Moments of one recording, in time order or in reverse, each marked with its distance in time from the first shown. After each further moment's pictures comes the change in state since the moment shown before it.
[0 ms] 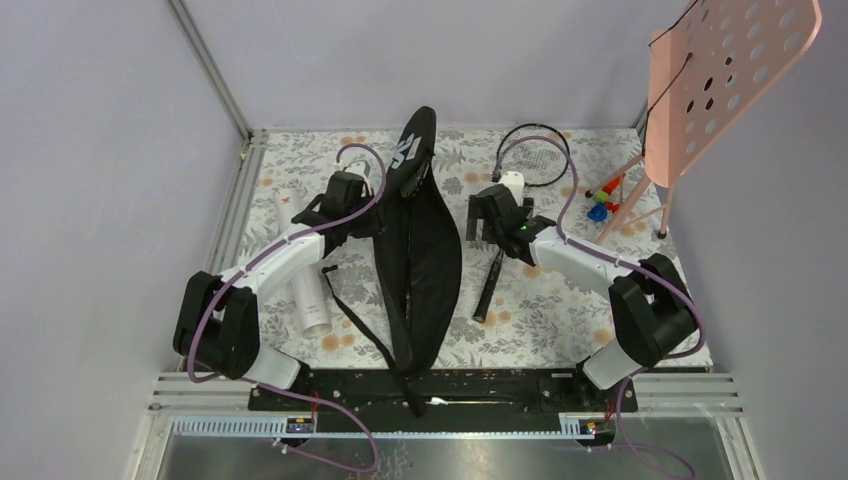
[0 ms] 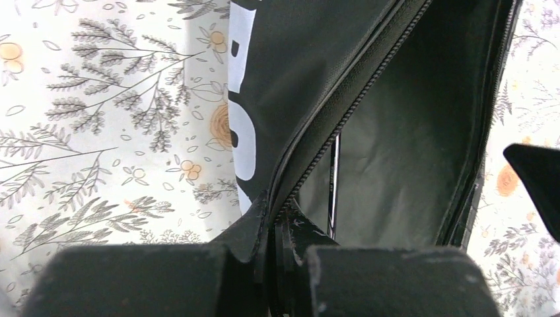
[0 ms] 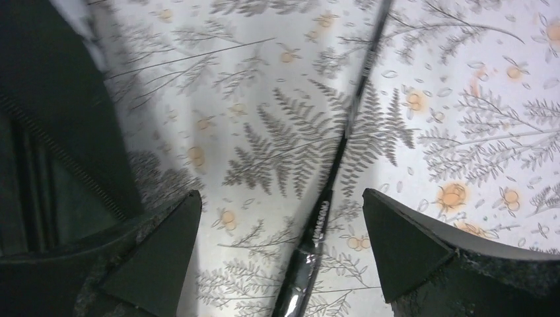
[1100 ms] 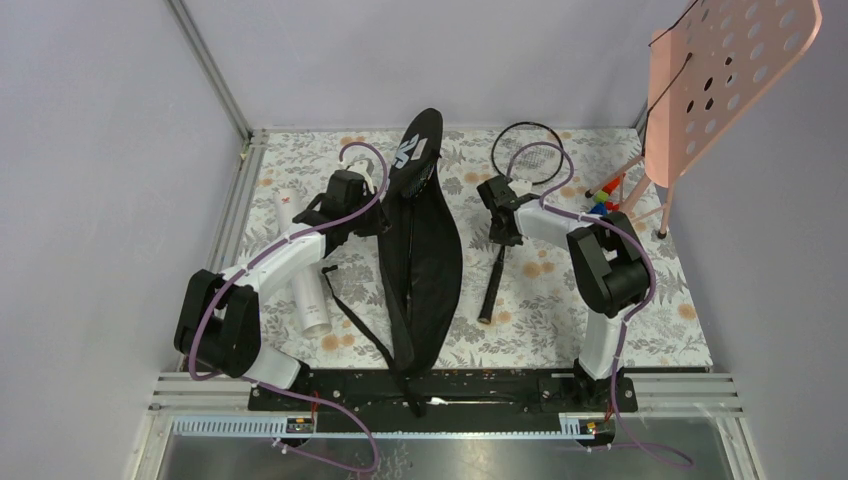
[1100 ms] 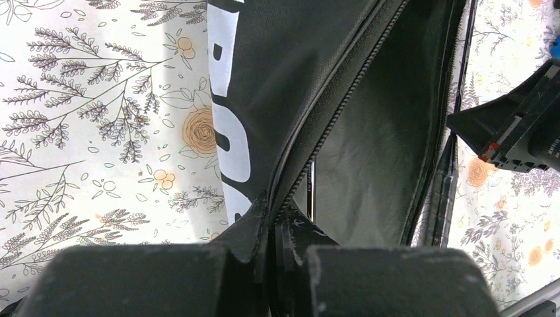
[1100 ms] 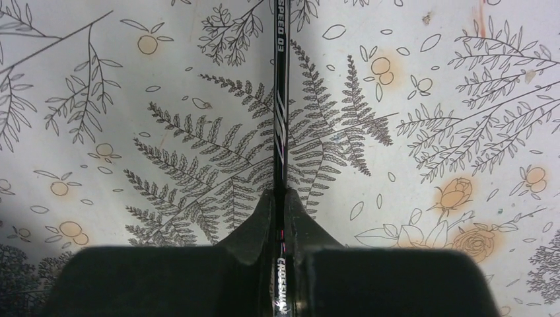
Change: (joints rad) left arm 0.000 0.014 0.000 0.052 0.084 -0.013; right arm -0.158 0.342 0.210 -0.257 -0.031 0.203
